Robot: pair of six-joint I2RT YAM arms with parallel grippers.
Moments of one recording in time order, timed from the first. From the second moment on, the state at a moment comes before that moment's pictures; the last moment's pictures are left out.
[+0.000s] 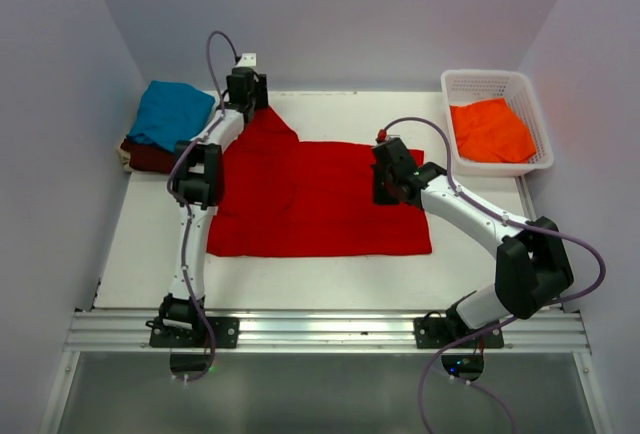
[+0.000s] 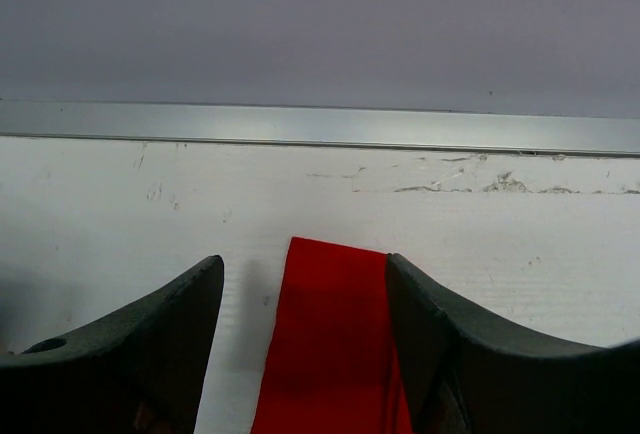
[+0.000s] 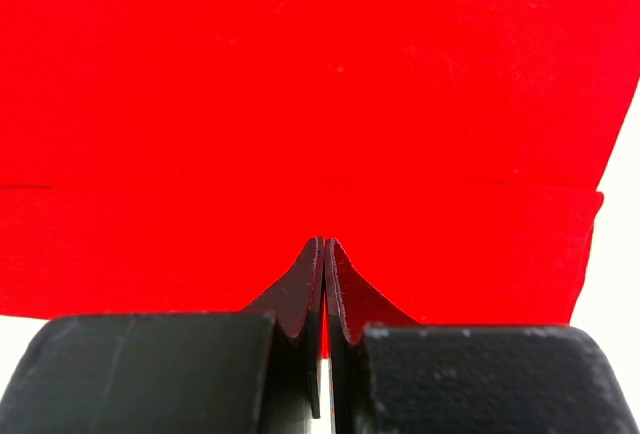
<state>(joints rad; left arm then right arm) -0.14 2.62 2.21 -0.06 -0.19 -0.09 0.55 1.49 1.07 -0.55 0.18 0.47</state>
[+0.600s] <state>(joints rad) -0.14 2.66 2.21 -0.02 -0.20 -0.10 0.55 1.49 1.08 -0.56 0.16 0.47</state>
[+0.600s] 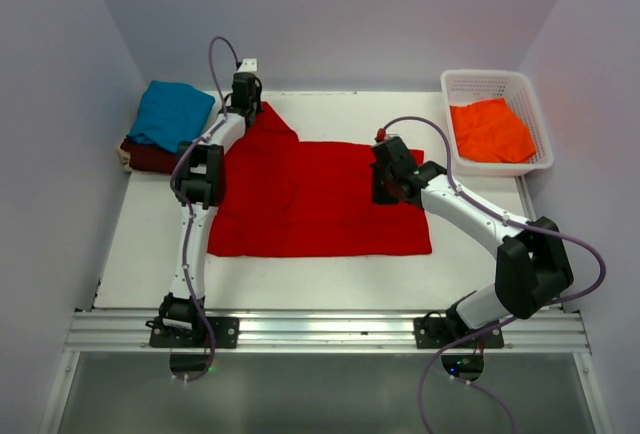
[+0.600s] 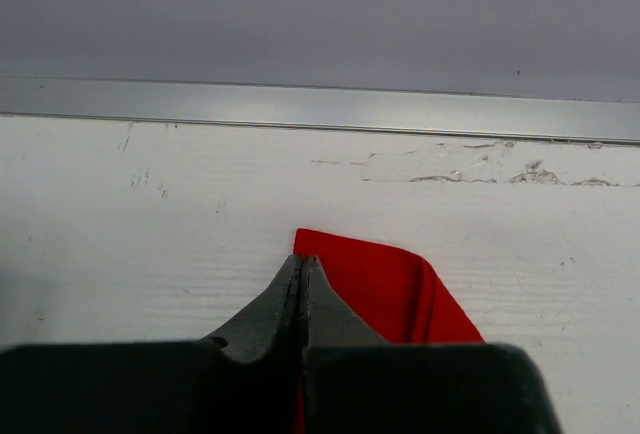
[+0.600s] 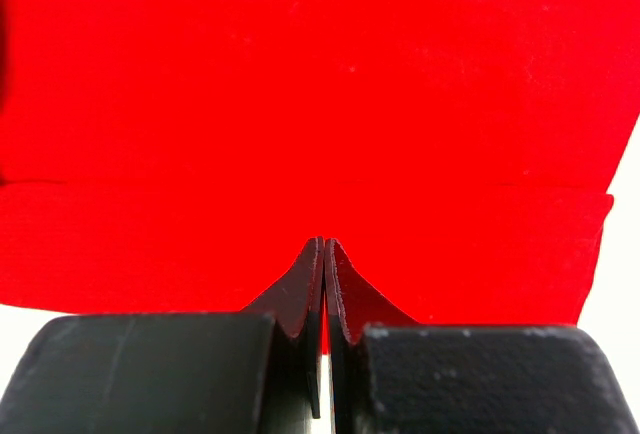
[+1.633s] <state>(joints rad) -0.14 2.69 2.27 -0.10 -0.19 -0.13 0.55 1.44 1.08 -0.56 0.16 0.47</state>
